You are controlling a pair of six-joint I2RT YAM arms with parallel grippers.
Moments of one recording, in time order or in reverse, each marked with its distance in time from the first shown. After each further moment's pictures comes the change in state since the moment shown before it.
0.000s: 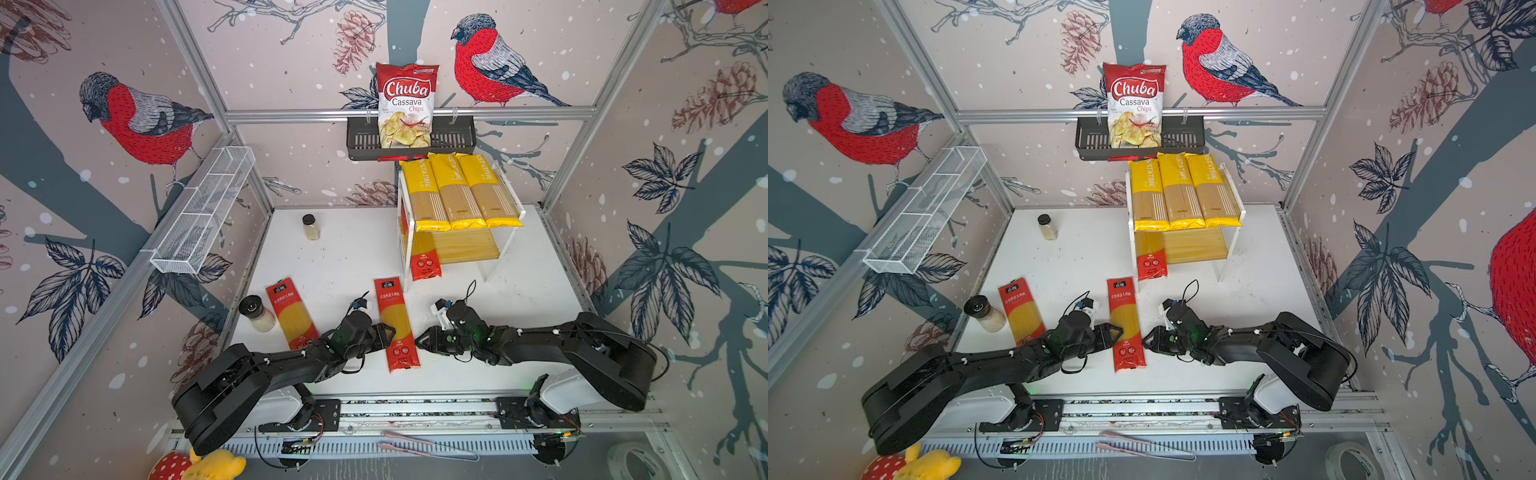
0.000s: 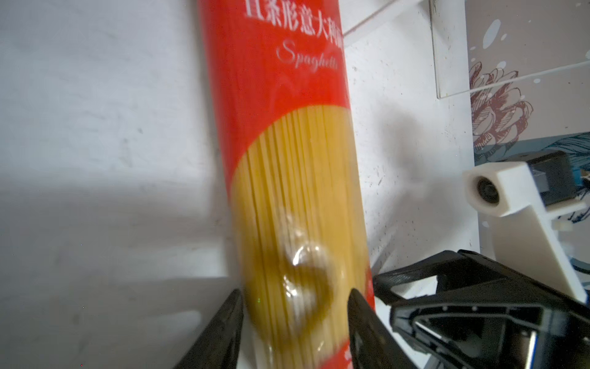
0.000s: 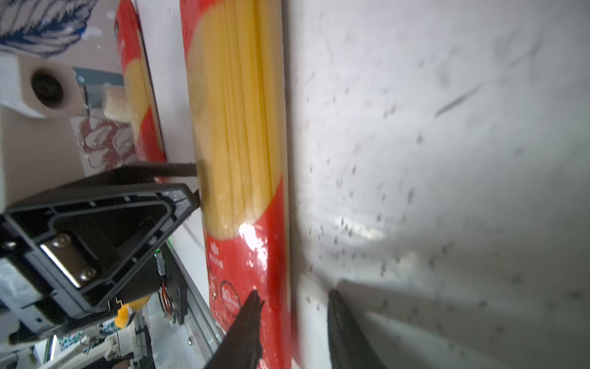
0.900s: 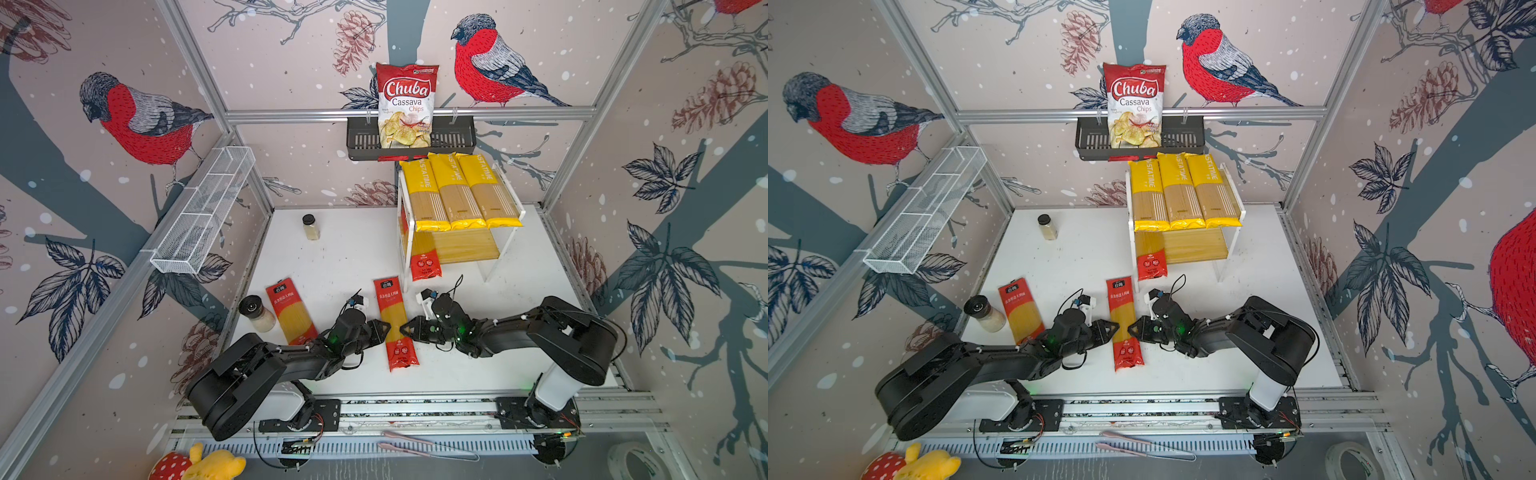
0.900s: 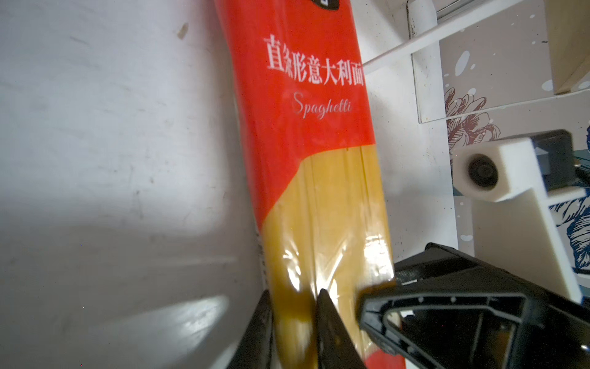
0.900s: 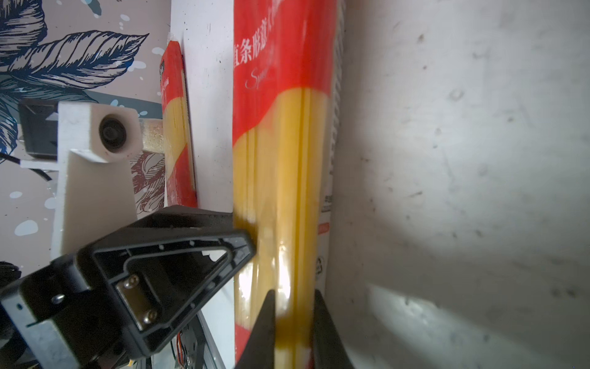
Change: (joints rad) left arm 0.068 0.081 -0.043 0.192 0.082 0.006; right arm 0.061 0.201 0.121 0.203 0.036 0.019
